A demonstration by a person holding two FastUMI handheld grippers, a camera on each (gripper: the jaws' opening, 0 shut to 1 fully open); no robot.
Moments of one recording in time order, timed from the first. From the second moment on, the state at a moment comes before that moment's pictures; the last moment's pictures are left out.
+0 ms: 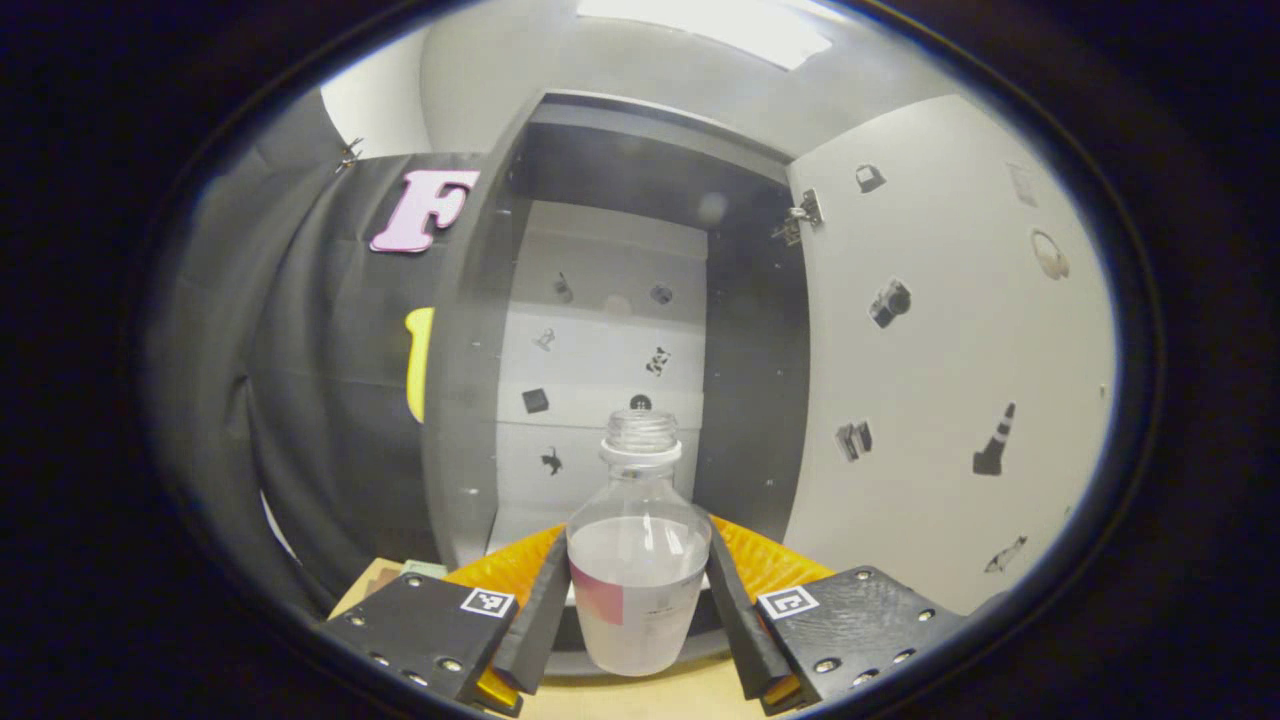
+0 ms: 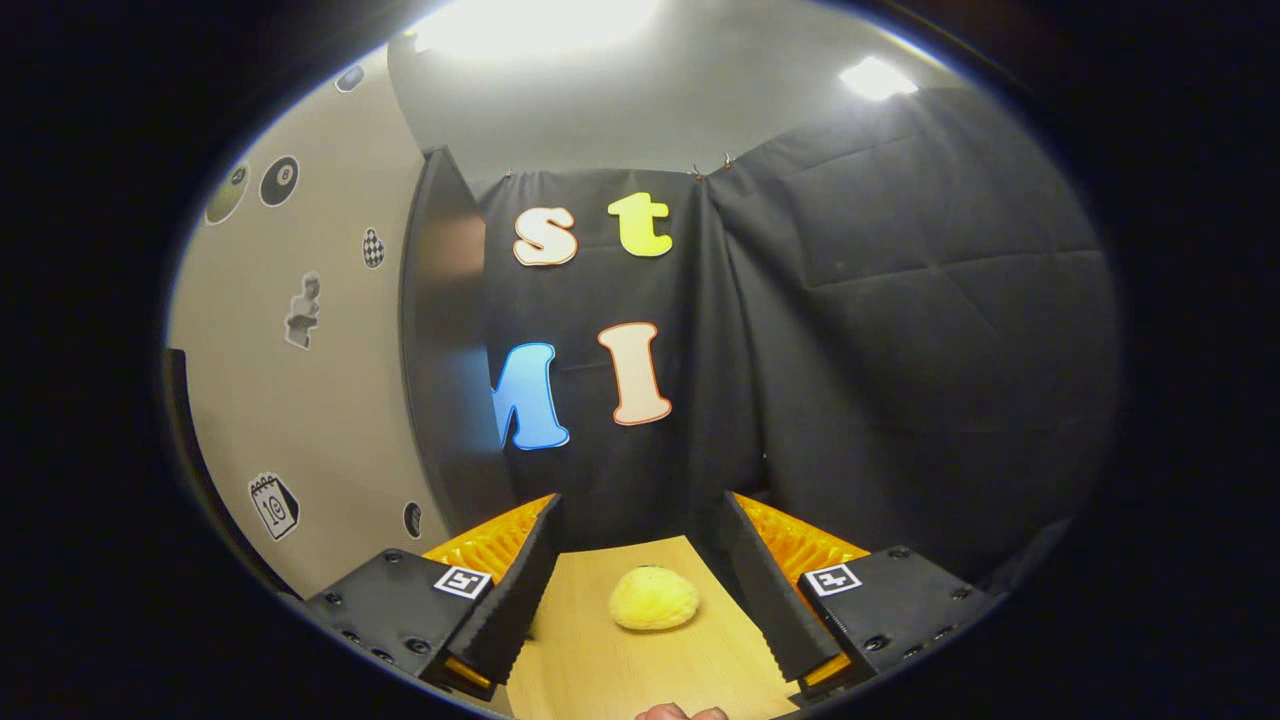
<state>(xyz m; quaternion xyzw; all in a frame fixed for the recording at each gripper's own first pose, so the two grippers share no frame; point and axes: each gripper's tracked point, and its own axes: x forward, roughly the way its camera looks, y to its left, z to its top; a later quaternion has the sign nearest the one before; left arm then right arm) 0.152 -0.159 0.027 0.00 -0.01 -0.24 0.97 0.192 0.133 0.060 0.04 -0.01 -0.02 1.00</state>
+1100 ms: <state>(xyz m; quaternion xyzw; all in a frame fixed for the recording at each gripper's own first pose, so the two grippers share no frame) 0.051 -0.021 -0.285 0.04 0.05 -0.12 0.99 0.136 0.163 0.043 0.04 0.04 -0.06 1.00</state>
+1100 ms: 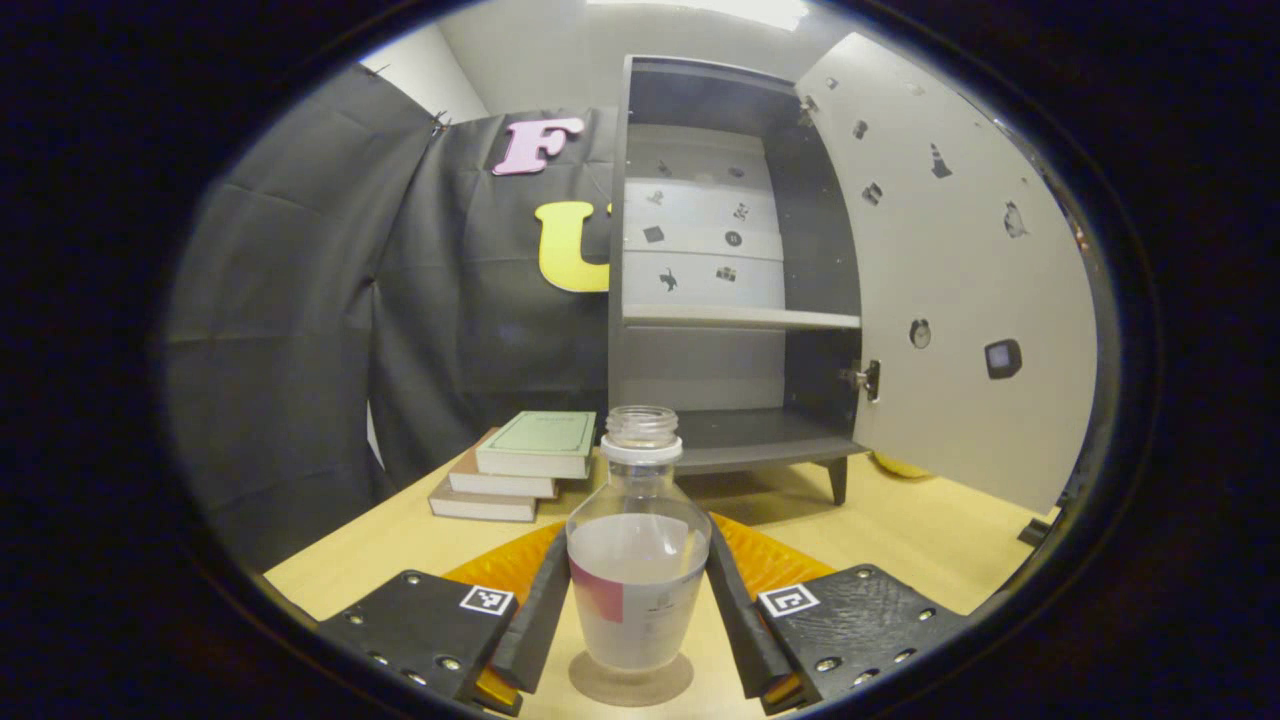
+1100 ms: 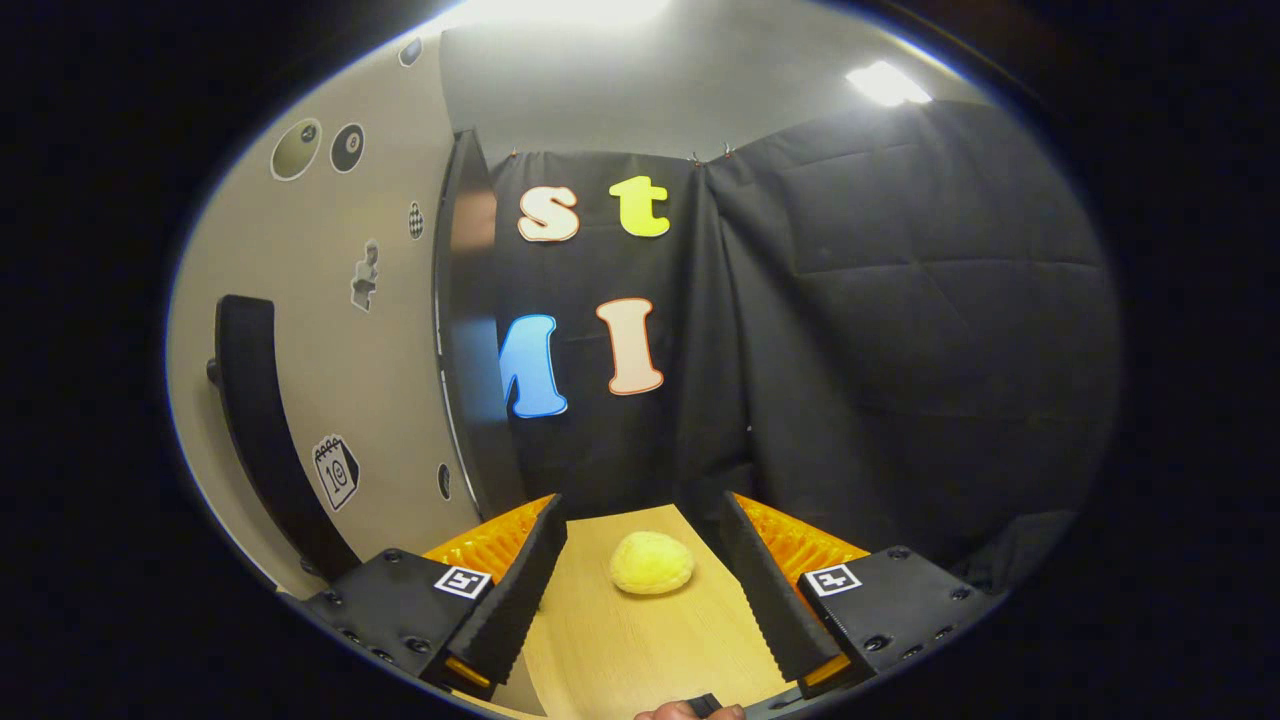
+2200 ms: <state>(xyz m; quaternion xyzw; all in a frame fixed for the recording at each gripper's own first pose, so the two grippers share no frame) 0.030 -0.015 -0.336 0.05 0.11 -0.13 0.98 0.132 0.180 0.017 0.05 0.07 -0.06 1.00</state>
